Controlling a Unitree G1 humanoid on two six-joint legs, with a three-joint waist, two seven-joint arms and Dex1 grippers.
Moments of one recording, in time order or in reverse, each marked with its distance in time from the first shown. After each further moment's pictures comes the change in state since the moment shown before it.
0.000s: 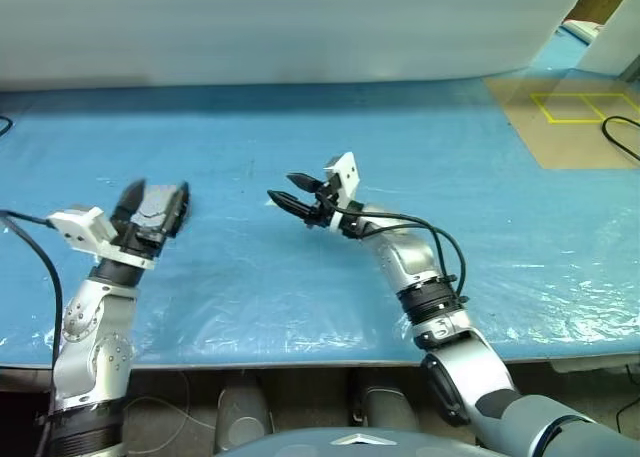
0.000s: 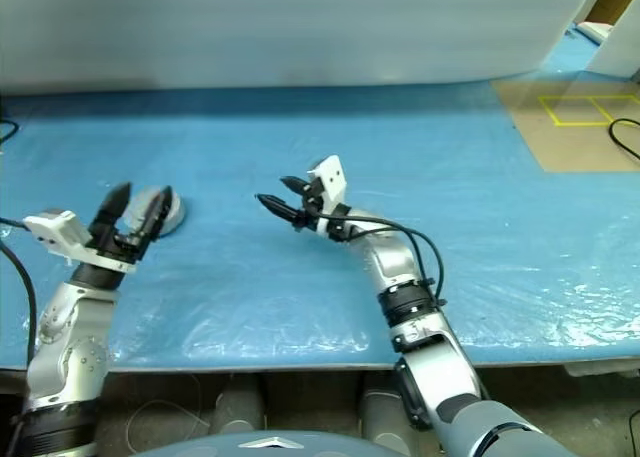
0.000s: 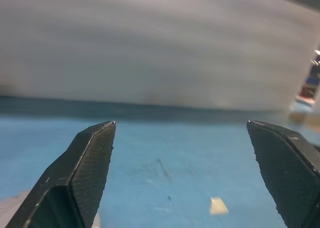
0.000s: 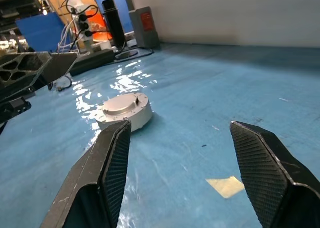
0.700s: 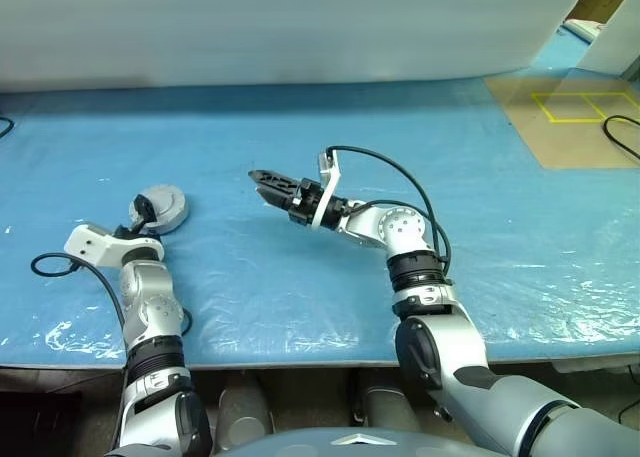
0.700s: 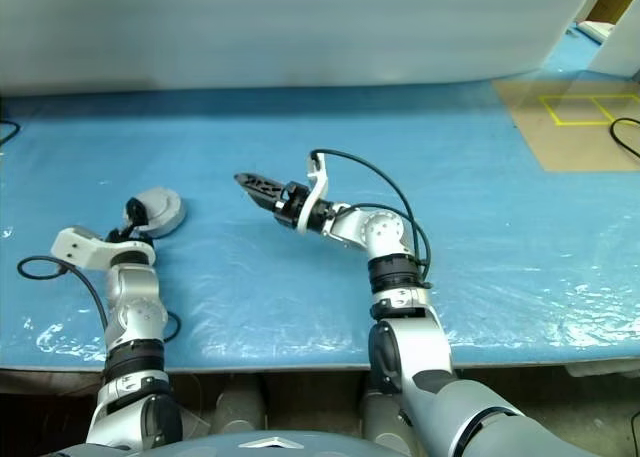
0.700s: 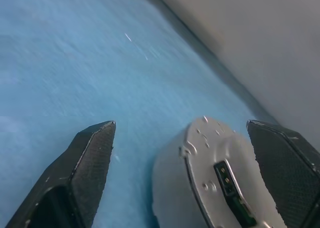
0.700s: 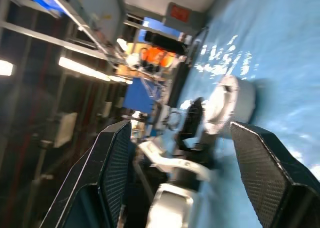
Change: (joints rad) left arm -0.374 -0.324 0.271 0.545 0.006 -0.168 0.613; right arm -0.167 0.199 -0.299 0.141 0.503 0.750 -0.285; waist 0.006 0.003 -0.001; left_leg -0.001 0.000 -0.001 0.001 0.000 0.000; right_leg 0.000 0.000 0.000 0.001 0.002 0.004
